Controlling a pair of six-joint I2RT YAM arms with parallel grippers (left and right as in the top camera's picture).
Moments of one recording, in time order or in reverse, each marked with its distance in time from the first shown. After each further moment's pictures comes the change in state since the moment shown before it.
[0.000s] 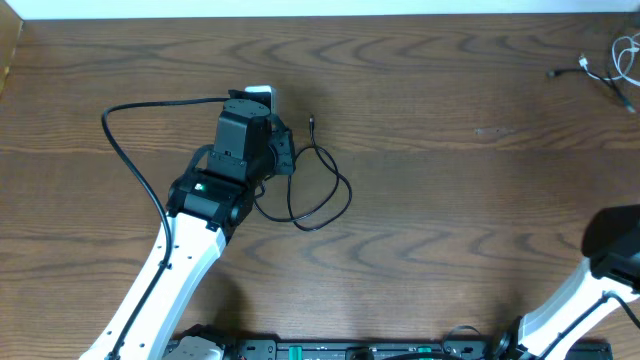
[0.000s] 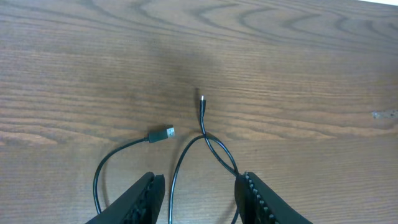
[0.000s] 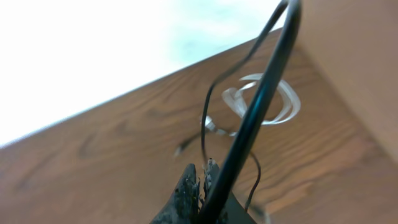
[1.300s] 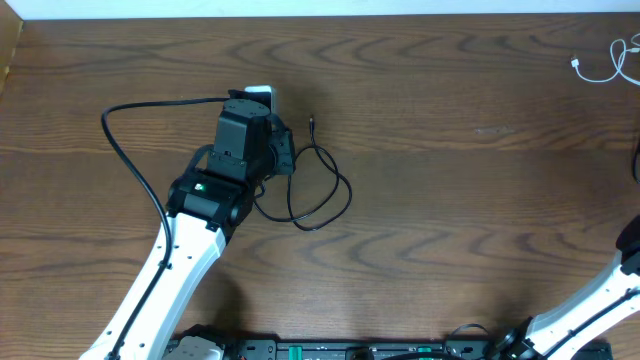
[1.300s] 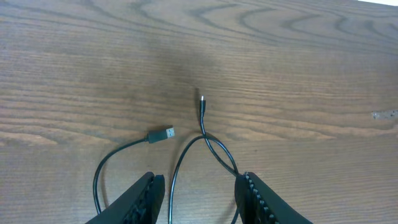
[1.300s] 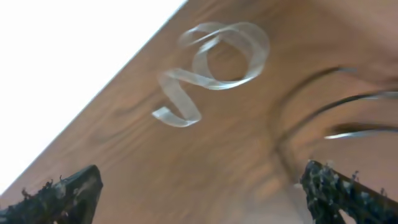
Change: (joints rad) left arm 0.000 0.000 0.000 0.000 0.000 0.000; right arm -0.256 0.114 -0.116 0.064 -0.275 0.153
